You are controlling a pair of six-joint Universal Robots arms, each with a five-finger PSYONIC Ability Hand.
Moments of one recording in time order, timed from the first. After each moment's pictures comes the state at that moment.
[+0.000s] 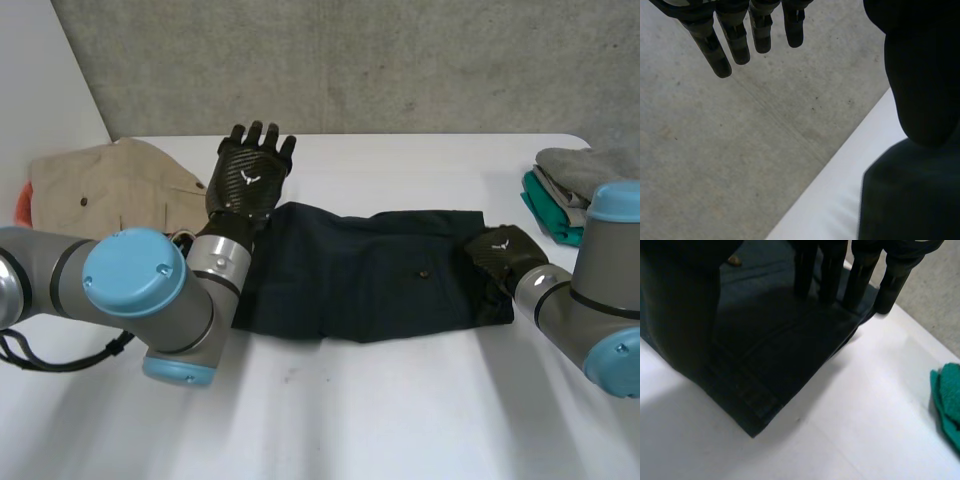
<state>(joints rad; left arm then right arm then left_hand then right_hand) 4.14 -2.15 -1.52 3.86 -1.62 3.64 1.83 -1.02 1.51 -0.04 1.42 2.64 0.19 0.21 0.21 0.20 0.05 0.39 0.39 0.40 0.39 0.23</state>
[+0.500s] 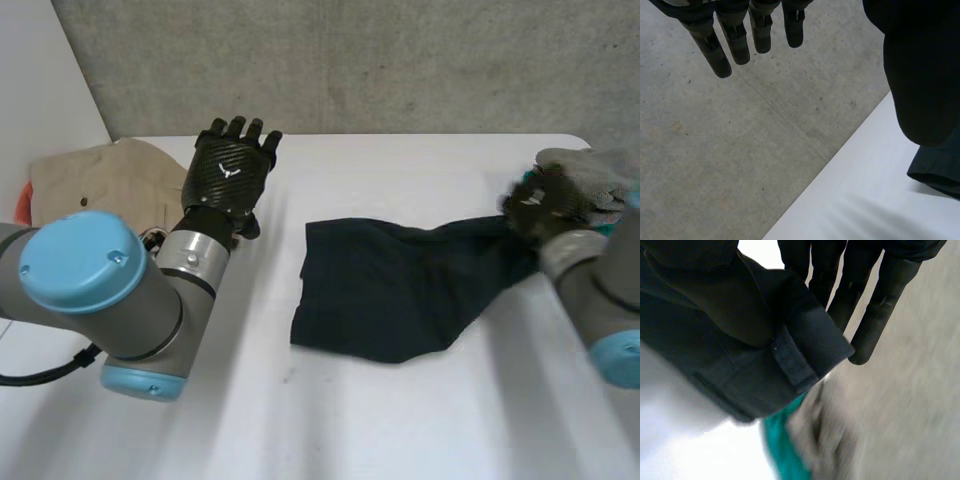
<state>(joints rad) 4.15 -1.98 -1.60 3.75 -1.62 3.61 1.85 -1.19 1.58 -0.24 1.58 2.17 0.19 0.21 0.21 0.20 0.05 1.05 1.16 1.18 1.20 0.99</state>
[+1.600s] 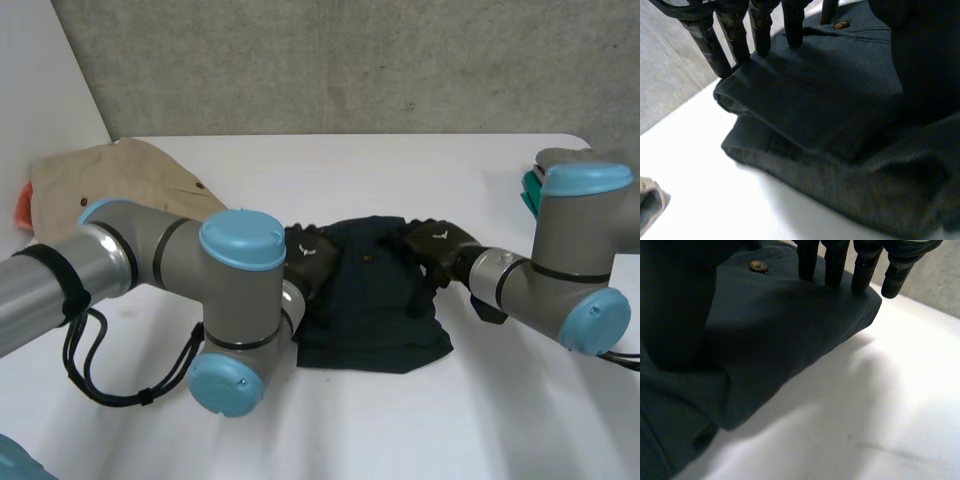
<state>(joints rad) 3.98 -2.39 -1.10 3.14 -1.70 3.42 1.89 -0.81 1.20 0.11 1.15 2.83 0.19 0.21 0.21 0.20 0.05 0.23 0.21 0.21 0.21 0.04</state>
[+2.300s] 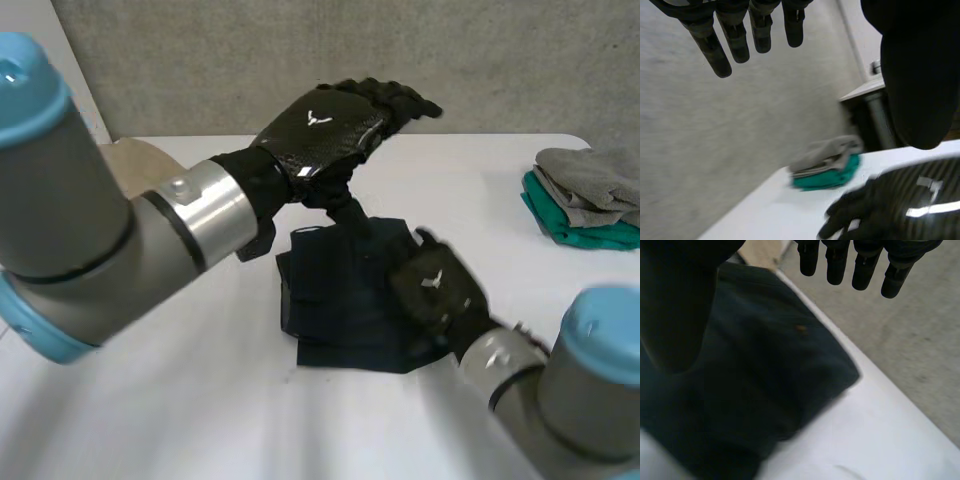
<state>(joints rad) 4.12 -1.86 -1.26 3.18 -1.04 3.18 2.06 -1.27 1.93 -0.46 1.36 2.69 0.19 0.21 0.20 0.20 0.05 0.20 0.18 0.19 0.21 0.04</state>
